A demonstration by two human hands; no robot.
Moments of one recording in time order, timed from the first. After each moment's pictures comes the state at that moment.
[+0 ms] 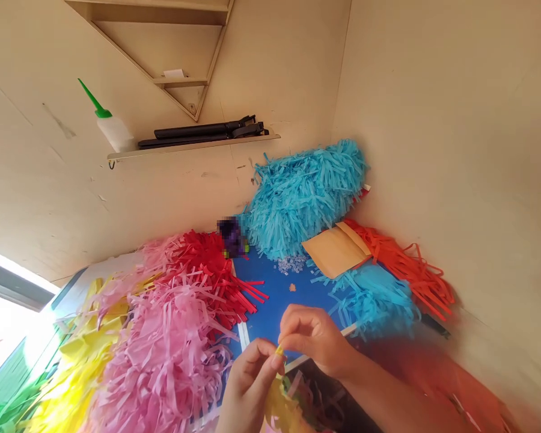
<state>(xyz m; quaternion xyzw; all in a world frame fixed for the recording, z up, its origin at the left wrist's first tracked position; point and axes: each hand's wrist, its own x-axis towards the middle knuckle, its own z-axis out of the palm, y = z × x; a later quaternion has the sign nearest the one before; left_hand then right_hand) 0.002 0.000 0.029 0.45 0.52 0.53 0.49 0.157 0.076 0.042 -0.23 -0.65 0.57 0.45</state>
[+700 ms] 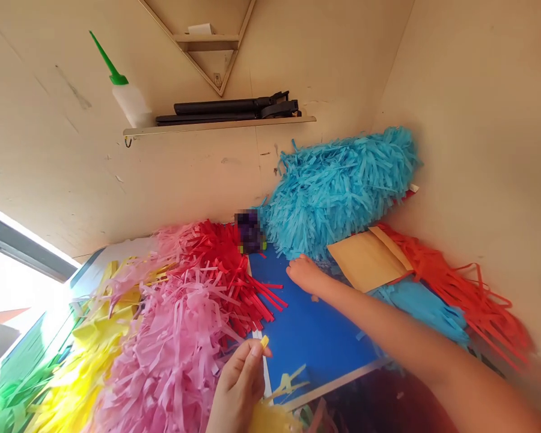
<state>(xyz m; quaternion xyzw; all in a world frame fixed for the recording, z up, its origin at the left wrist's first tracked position) -0.044 0.023 -0.006 0.24 0.54 0.56 0.58 0.090 0.280 -0.032 -0.34 -0.94 0.05 0.00</state>
